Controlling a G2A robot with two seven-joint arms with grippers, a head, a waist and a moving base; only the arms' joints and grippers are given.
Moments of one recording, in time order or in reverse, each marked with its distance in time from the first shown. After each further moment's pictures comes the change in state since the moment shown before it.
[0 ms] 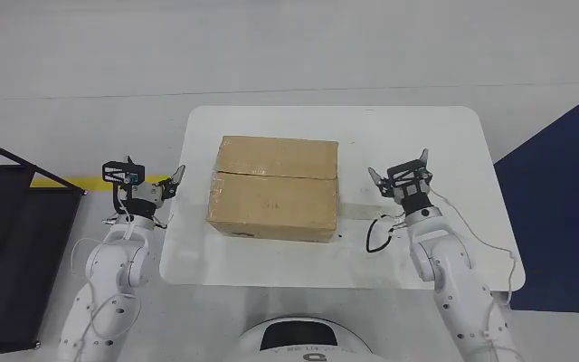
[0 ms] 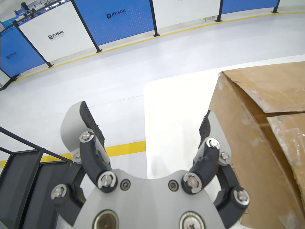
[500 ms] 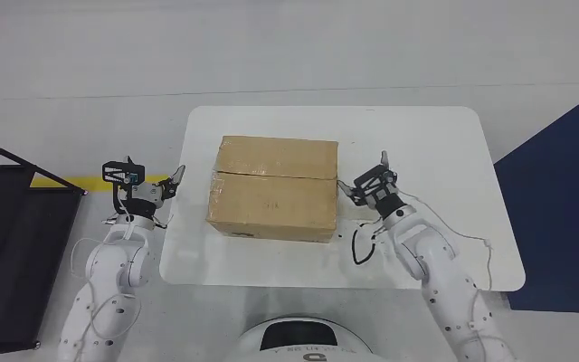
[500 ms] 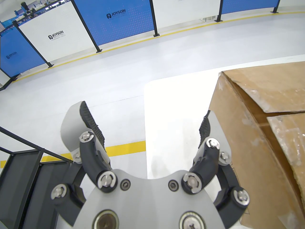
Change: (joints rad) left arm 0.000 0.000 0.000 0.000 0.000 0.000 0.000; right arm 0.063 -0.001 -0.072 0.046 0.006 -0.250 -0.016
